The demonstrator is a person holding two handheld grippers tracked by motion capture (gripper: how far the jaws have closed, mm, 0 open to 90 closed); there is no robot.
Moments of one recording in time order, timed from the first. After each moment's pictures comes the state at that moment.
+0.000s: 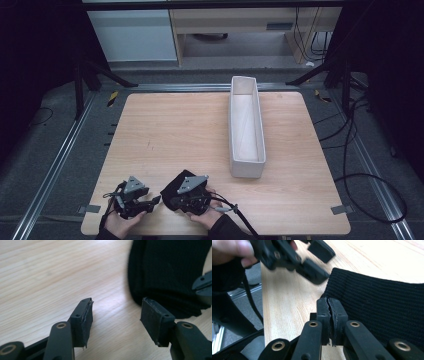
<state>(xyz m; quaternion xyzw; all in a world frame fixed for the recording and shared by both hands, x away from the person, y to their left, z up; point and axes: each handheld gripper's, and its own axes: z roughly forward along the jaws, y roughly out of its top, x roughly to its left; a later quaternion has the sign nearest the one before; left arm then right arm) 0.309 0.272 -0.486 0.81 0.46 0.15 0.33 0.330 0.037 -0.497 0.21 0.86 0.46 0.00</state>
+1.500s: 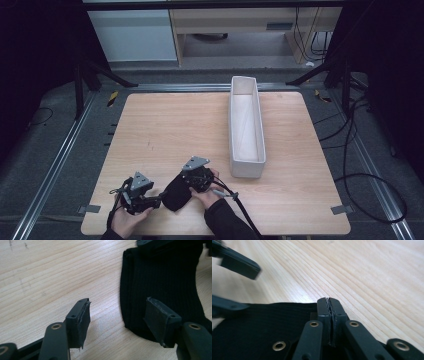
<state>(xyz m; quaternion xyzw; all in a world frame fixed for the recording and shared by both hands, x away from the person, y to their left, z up) 0.319 0.250 -0.484 0.81 0.44 0.17 0.34 0.384 0.036 -0.497 0.29 0.84 0.43 0.14</state>
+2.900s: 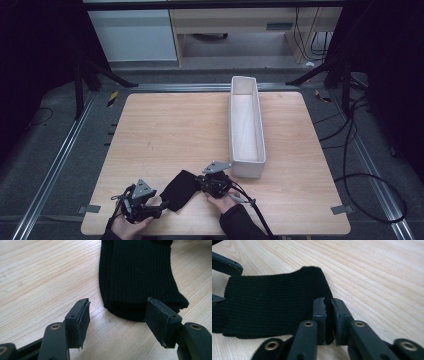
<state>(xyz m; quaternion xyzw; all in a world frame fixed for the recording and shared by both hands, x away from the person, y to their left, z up) 0.301 0.246 -0.489 0.83 0.41 0.14 0.34 0.370 -0.016 -0.508 0.35 0.82 0.44 0.10</state>
